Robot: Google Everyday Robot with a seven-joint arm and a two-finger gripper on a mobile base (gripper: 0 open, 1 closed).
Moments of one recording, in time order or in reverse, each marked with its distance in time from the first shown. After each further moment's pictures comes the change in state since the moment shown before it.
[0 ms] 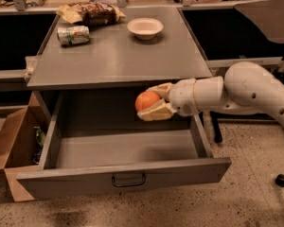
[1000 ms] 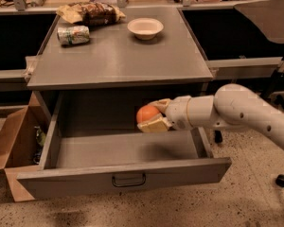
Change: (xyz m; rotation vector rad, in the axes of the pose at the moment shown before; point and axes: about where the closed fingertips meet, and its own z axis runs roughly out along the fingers) arm 0.054 0.005 0.026 0.060 0.049 0.082
